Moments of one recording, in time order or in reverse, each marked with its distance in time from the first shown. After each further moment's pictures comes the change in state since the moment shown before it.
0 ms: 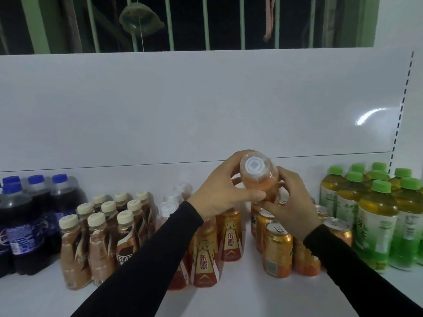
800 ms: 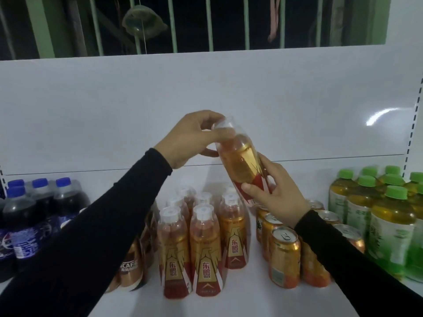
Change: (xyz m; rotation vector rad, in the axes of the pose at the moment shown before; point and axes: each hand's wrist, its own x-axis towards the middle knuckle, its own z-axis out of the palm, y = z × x) left_hand 0.047 0.054 -0.078 0.115 0.140 -0.085; right_hand 0.037 -0.025 0.017 0.147 -0.172 0.016
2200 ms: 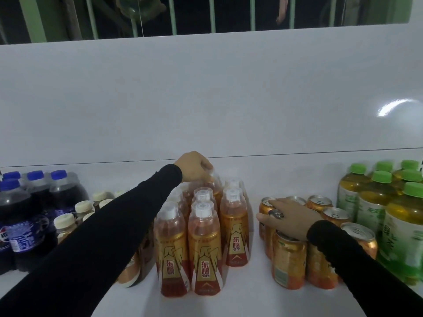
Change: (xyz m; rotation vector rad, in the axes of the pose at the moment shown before) left_hand 0.038 -0.135 -0.002 0.672 -0.174 -0.358; right_hand -0.011 0.071 -0.001 -0.737 -0.543 0.448
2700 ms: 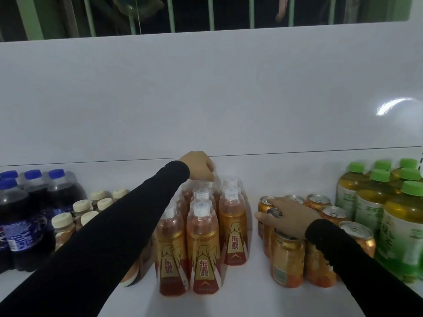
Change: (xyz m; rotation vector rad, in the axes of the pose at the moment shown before) left_hand 0.006 0.015 0.004 0.232 -0.043 0.023; right_hand 0.000 0.000 -0.001 0.010 -0.002 -0.017
